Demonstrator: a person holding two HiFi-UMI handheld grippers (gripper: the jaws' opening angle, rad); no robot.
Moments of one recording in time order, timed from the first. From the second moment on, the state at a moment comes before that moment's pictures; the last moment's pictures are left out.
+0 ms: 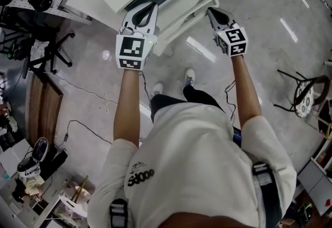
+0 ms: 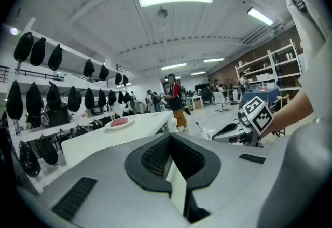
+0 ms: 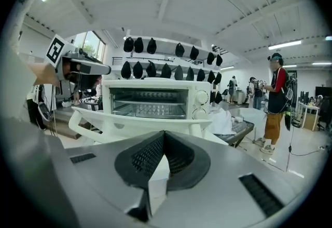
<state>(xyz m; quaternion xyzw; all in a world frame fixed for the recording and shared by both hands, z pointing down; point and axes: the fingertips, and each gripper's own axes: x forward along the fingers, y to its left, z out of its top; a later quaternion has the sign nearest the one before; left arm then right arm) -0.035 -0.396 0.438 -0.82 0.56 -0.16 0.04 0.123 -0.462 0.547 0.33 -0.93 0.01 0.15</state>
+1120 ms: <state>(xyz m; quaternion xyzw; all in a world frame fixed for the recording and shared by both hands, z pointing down) -0.074 -0.372 0.410 -0.77 0.62 -0.12 0.02 0.026 -0.547 0.466 0.29 -0.95 0.00 0.15</state>
